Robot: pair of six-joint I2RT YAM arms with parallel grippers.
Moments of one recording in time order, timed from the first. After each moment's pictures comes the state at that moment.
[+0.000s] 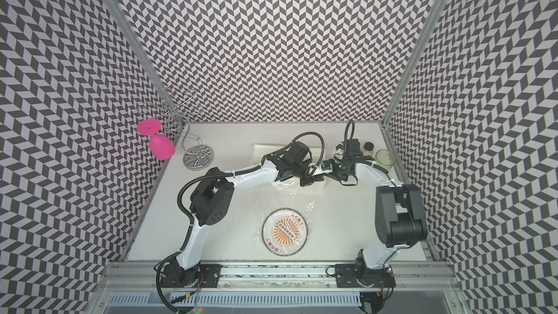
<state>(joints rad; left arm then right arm) -0.85 2.20 1.72 -0.27 0.43 0.64 0.08 1.64 1.04 -0.48 -0.46 0.36</state>
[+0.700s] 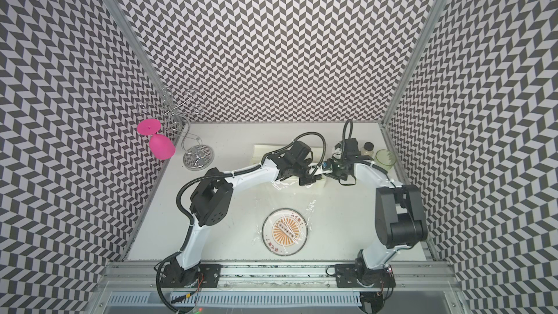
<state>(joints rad) -0.84 2.20 1.76 -0.37 0.35 0.68 0.10 1.64 1.05 -0.48 -0.39 0.35</state>
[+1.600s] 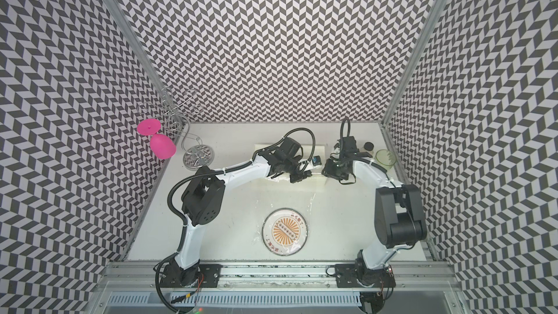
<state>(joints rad) -0.78 2.13 1.68 -0.39 0.37 0.65 0.12 1.65 1.11 -0.59 -0.35 0.32</state>
